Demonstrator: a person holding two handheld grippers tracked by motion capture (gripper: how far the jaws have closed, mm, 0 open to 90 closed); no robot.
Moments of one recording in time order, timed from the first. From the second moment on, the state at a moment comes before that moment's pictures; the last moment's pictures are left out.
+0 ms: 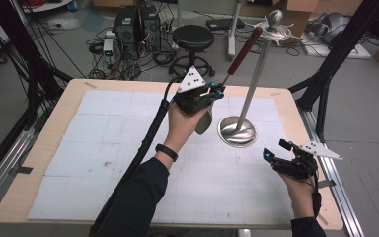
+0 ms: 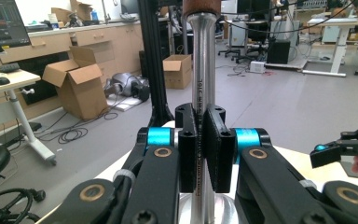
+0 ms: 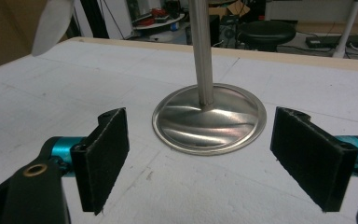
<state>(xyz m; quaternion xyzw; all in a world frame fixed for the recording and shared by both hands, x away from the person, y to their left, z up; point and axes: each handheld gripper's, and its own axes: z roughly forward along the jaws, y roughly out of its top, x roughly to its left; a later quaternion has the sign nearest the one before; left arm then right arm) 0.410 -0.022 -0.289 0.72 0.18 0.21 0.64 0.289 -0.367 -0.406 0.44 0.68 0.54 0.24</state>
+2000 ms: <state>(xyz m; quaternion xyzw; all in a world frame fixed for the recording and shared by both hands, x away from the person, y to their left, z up) 0.317 0.187 -0.318 0.76 0.22 0.21 0.58 0.288 -0.365 -0.410 0.44 0.69 0.52 0.24</state>
